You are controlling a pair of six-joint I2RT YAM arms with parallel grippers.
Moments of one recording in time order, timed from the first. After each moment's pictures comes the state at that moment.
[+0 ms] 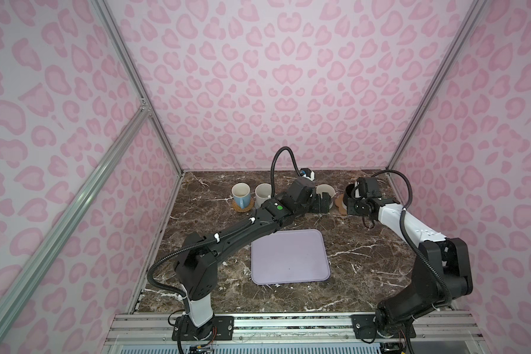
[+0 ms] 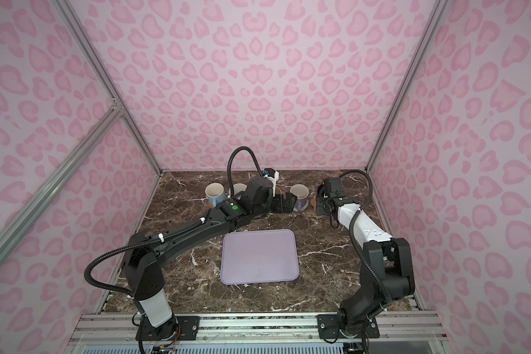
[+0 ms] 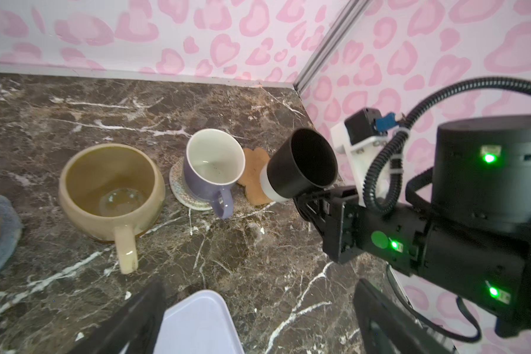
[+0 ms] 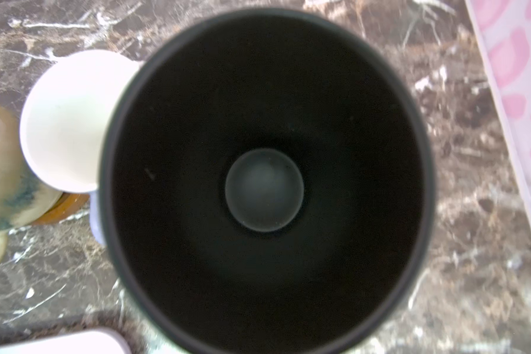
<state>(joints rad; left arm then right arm) -0.88 1.81 1.58 -0.29 -0.06 -0.59 0.11 1.61 1.16 -0.49 0.13 0.18</state>
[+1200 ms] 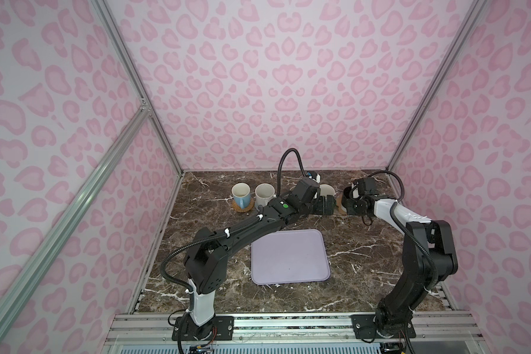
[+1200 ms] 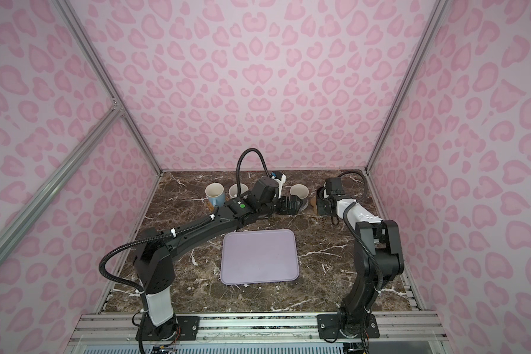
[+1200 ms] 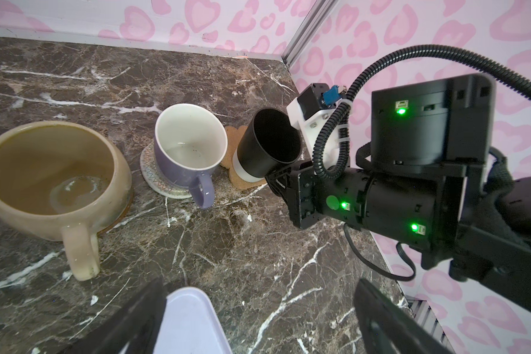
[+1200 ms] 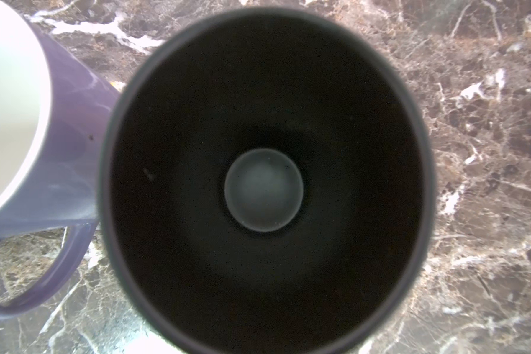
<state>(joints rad) -0.87 1.89 1.63 -0.29 0.01 -0.60 0.06 1.78 1.20 -0.42 0.07 0.09</state>
